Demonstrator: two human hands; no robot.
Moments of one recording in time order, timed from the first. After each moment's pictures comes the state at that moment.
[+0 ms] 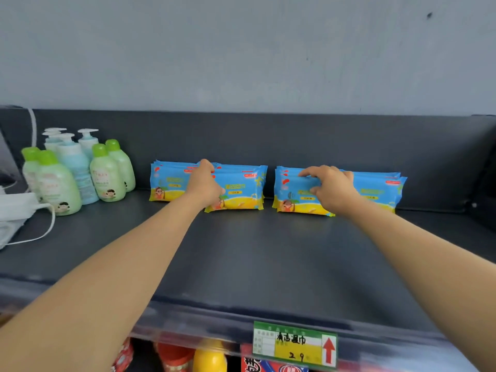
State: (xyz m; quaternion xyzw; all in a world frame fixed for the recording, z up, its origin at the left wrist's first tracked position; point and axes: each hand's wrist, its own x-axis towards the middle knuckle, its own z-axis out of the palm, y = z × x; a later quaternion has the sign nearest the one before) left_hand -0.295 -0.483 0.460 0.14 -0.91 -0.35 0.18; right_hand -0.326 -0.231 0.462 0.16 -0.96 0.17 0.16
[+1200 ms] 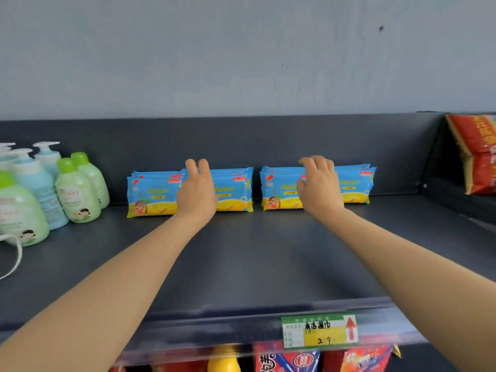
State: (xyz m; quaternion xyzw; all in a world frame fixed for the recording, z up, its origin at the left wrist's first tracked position) left_hand -0.291 -0.489 0.451 0.04 -0.95 -0.13 0.28; right_hand -0.289 -0.265 0.453 0.06 -0.93 0.16 0.34
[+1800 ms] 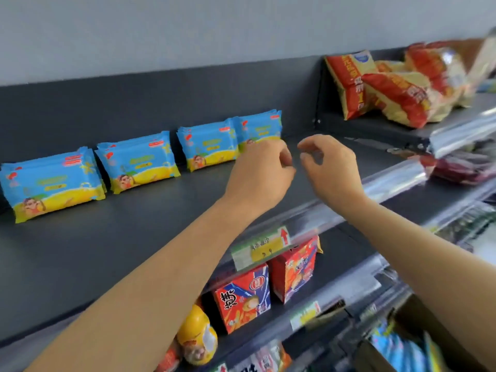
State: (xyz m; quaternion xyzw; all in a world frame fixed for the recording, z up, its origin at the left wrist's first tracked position) left_hand -0.145 -0.345 0.472 -0.34 -0.87 -0.33 0.13; right_hand -0.128 -0.208 0.434 -0.10 -0.87 0.28 0.39
